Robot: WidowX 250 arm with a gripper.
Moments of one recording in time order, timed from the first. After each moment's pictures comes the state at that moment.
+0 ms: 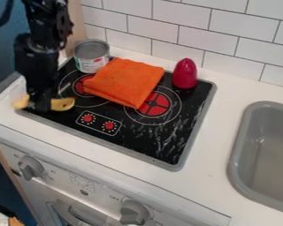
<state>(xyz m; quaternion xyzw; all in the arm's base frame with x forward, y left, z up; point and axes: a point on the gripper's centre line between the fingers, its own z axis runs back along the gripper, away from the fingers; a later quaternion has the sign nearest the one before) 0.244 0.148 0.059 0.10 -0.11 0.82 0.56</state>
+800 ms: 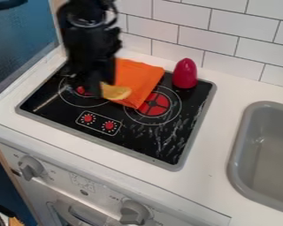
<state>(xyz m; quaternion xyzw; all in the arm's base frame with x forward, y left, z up) 0.262 0.031 0.107 -0.01 -0.10 0.63 0.77</state>
